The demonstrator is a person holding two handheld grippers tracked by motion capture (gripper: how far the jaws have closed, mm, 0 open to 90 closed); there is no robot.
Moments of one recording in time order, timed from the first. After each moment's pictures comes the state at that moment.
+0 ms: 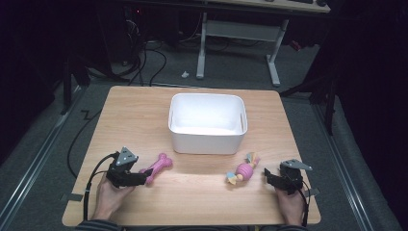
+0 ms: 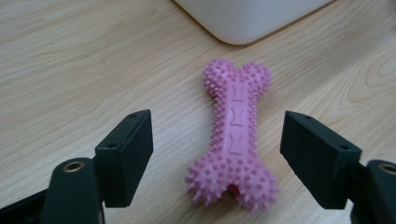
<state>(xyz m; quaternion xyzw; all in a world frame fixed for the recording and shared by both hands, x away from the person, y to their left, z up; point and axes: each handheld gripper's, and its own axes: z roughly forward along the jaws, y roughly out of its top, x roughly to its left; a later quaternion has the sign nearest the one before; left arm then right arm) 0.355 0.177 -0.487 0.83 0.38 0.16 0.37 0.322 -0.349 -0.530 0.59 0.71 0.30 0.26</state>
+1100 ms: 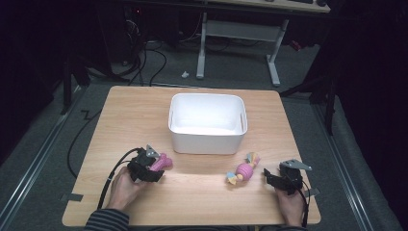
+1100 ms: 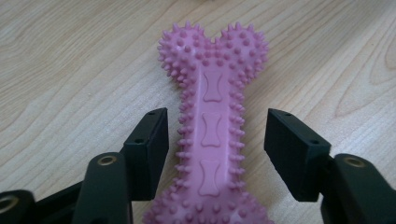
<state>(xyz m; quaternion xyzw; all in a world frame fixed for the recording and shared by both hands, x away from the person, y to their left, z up) 0.383 0.129 -0.504 0.89 0.36 0.11 0.25 0.321 -0.349 -0.530 0.58 0.71 0.30 0.26</state>
